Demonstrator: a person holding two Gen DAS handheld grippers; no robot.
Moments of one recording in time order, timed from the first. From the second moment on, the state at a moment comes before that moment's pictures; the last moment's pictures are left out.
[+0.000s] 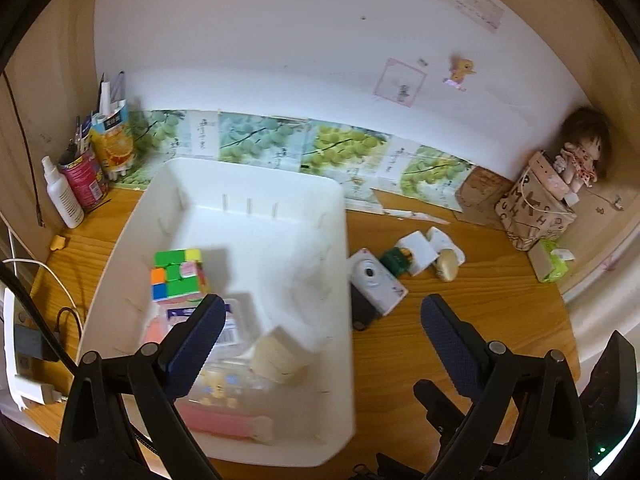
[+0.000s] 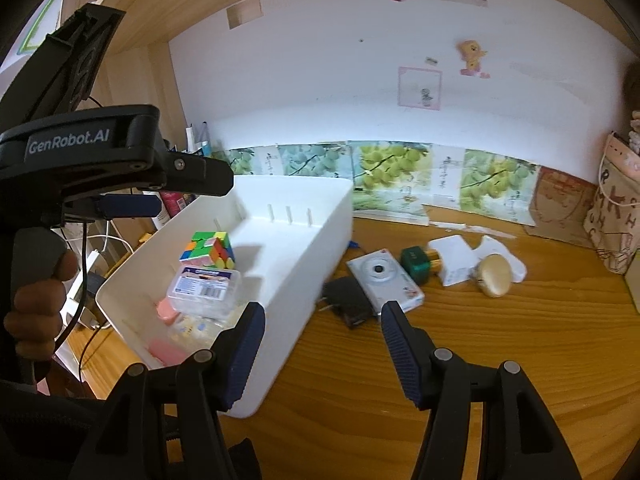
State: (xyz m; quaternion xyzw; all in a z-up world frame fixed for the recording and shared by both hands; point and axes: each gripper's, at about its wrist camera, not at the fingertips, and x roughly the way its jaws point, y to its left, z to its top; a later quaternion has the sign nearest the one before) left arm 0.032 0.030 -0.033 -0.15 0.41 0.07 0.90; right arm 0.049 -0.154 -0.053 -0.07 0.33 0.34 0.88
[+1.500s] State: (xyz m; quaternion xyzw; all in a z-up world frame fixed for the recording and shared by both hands) left arm 0.050 -0.067 -0.079 -0.31 0.41 0.23 0.83; right arm 0.118 -0.285 -0.056 -0.15 0.33 0.39 0.85
